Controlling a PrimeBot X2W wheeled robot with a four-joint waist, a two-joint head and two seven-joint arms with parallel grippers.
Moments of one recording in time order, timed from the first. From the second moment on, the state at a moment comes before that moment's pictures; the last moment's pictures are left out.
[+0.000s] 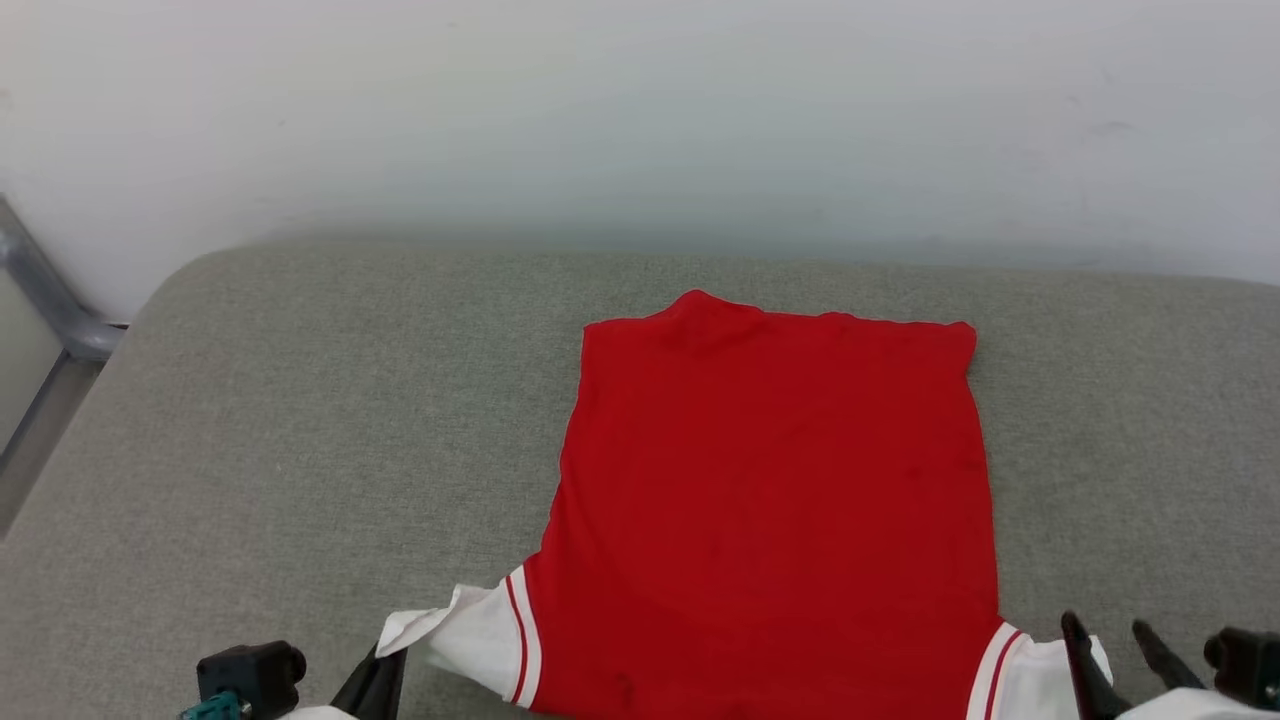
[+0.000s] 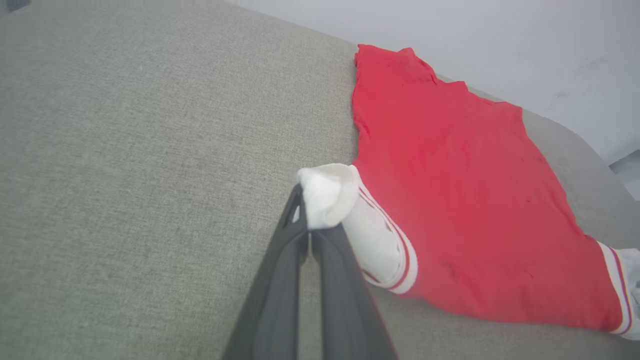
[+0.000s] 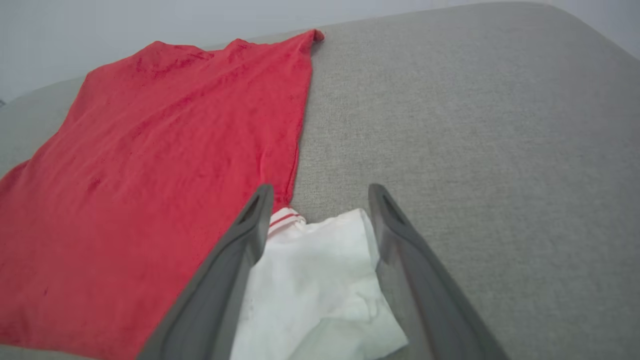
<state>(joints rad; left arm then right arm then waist) 0.15 0.50 -0.42 -0.08 -0.82 0.27 -0.05 0.20 -0.06 -0.17 0.04 0.23 0.13 0.16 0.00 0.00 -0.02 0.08</state>
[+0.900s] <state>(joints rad) -0.21 0.41 -0.46 -0.12 -0.74 0.13 -0.17 -0.86 -0.25 -0.30 0.67 0.12 0.13 0.68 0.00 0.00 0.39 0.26</state>
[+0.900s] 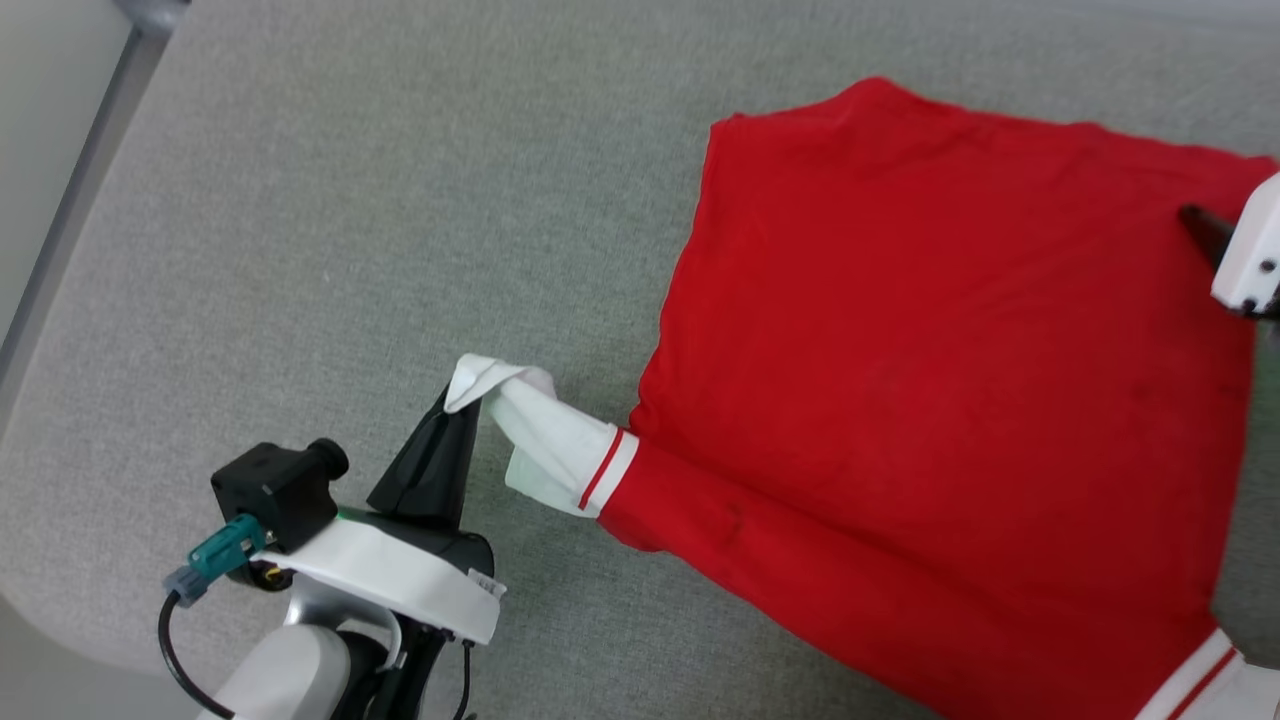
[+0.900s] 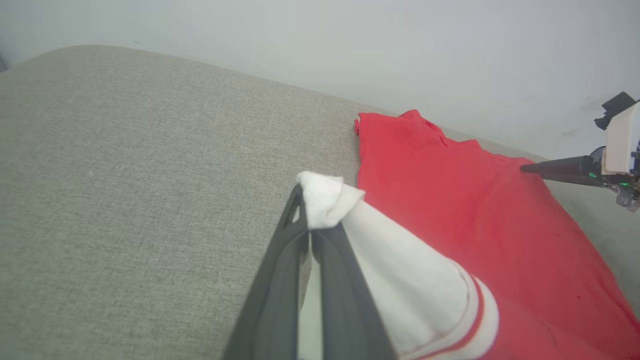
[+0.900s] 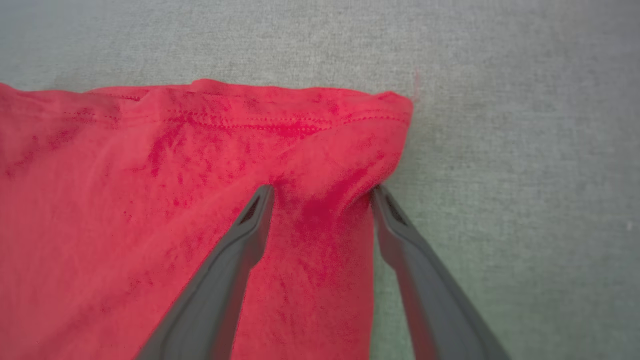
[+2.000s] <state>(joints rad) -0.11 0.44 -0.44 -0.01 -0.78 0.17 -0.16 -0.55 -0.35 -0.20 0.34 0.20 0.13 0.94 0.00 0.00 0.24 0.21</state>
